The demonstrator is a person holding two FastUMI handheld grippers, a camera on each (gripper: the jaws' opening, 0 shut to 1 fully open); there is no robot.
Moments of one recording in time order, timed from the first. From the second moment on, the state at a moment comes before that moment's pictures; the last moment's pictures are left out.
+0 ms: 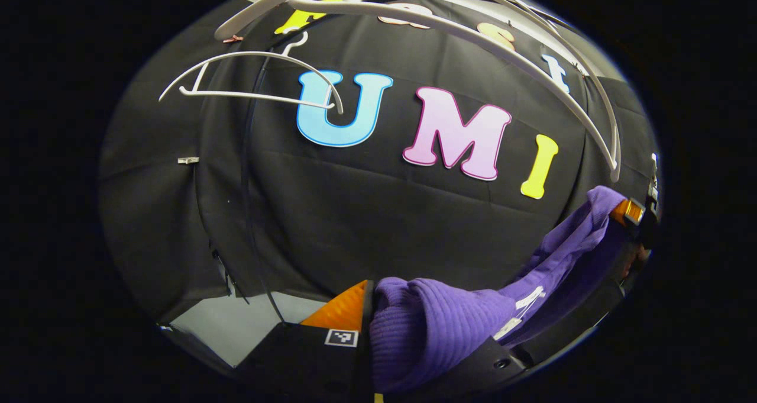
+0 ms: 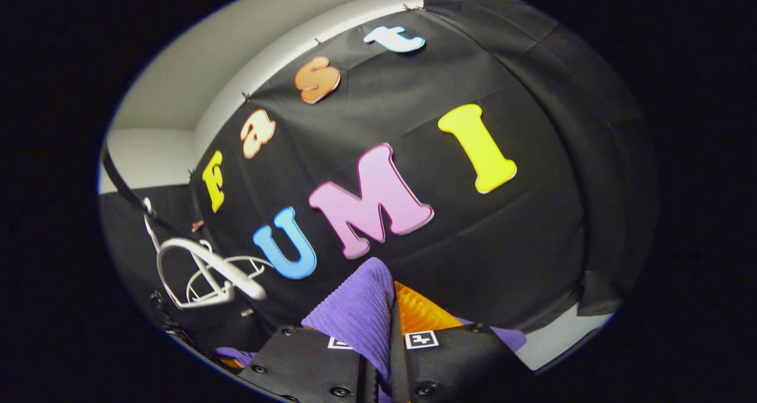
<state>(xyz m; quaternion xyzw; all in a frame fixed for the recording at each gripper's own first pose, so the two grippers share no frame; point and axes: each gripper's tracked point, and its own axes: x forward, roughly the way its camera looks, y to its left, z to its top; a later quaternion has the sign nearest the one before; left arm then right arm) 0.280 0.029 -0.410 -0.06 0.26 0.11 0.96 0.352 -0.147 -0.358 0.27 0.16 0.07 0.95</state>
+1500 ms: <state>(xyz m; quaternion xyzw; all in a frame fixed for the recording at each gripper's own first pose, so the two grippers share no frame) 0.126 -0.037 -0.584 -0.21 0.59 0.14 0.76 0.075 0.033 -0.573 0.11 0.62 0.19 0.75</state>
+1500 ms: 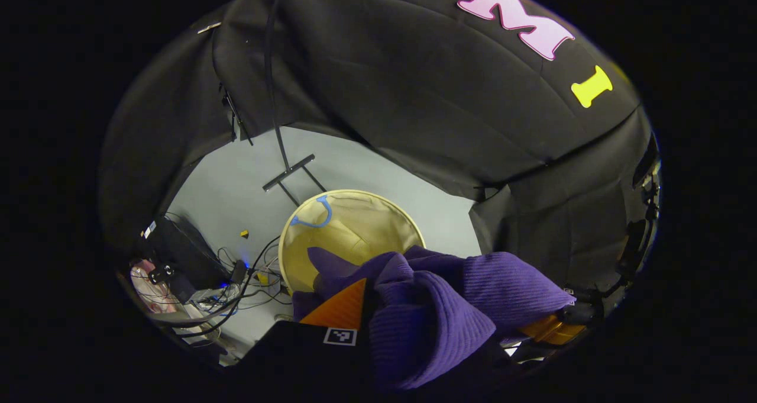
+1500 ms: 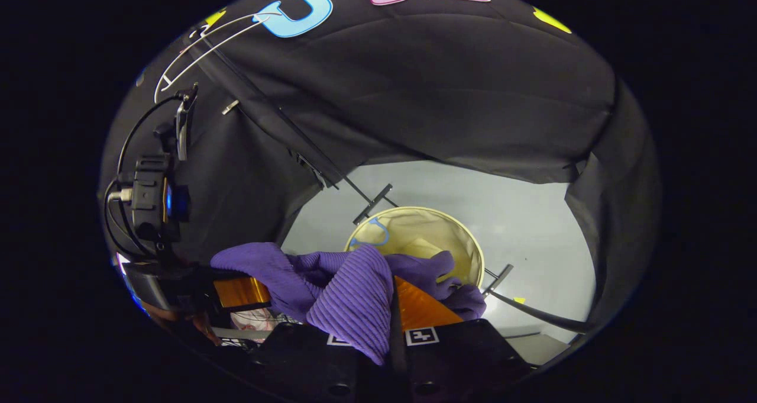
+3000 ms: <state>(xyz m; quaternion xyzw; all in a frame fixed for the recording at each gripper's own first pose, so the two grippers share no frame) 0.146 0.007 -0.498 -0.13 0.49 0.12 0.85 0.101 0.031 -0.511 0.09 0.55 0.16 0.82</state>
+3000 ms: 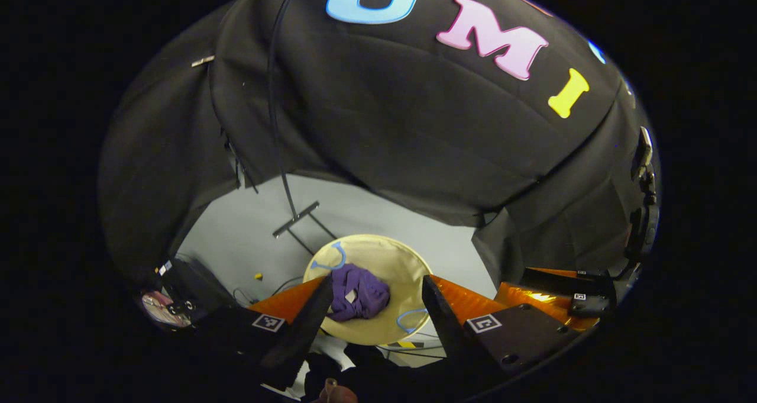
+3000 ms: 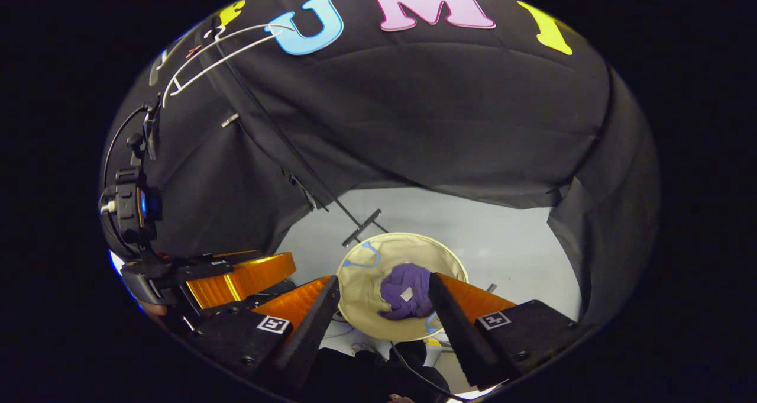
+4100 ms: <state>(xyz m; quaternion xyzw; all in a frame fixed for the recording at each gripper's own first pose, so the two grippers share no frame) 0.070 0.045 -0.160 -0.01 0.10 -0.04 0.99 0.086 0.091 -0.177 0.05 0.13 0.09 0.99</state>
